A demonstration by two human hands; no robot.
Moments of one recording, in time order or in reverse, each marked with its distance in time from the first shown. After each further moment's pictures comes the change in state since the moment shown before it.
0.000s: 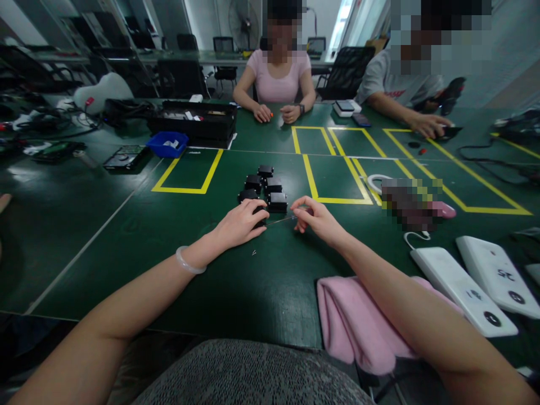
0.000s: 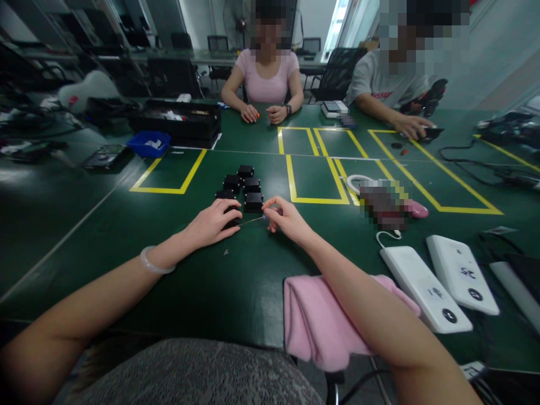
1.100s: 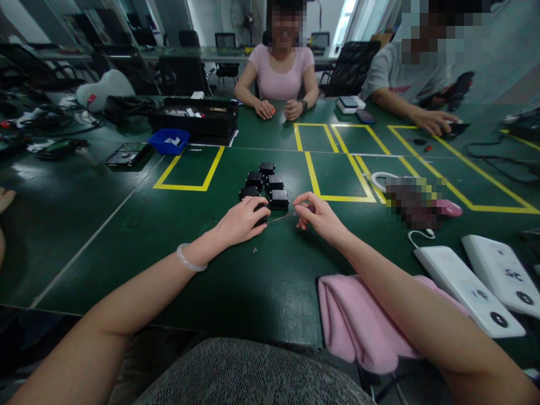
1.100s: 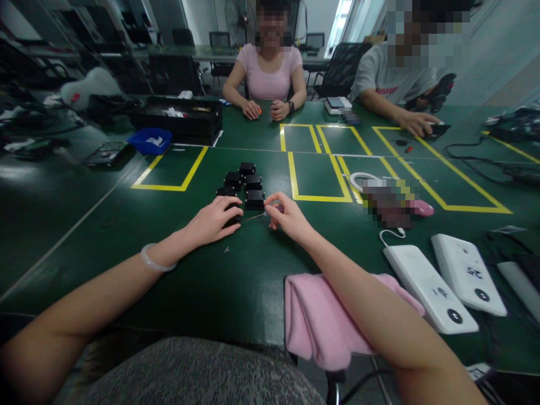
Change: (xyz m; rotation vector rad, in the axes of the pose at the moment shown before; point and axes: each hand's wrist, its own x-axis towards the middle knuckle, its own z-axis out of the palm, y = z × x) left_hand 0.000 0.001 -0.001 -0.003 0.003 -0.006; right_hand -0.001 -0.002 0.003 -0.035 0.041 -0.022
